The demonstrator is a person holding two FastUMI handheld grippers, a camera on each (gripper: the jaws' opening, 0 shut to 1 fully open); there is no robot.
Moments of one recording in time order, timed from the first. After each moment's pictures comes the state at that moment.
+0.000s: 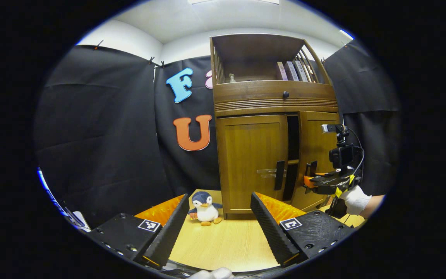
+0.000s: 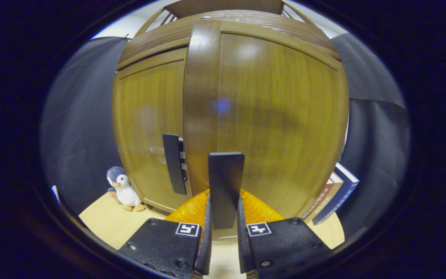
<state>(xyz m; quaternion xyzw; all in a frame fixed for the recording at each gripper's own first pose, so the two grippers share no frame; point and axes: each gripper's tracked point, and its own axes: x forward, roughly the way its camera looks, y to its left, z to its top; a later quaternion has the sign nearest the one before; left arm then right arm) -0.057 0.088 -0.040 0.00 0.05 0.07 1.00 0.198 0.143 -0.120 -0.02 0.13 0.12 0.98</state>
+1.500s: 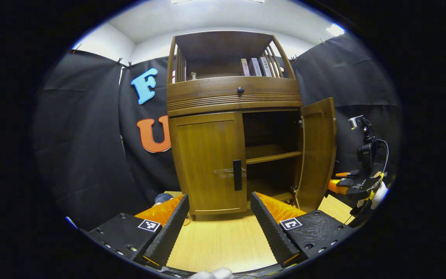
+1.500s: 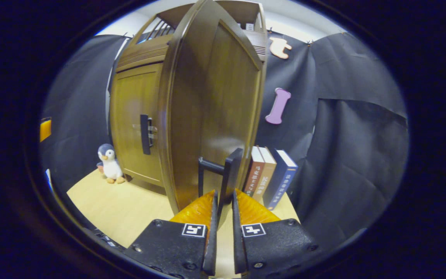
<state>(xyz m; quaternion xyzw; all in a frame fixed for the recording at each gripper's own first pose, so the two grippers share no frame) -0.035 -0.016 -0.041 0.02 0.05 -0.04 1.00 0.088 -0.032 -0.131 -0.04 0.14 0.05 0.99</state>
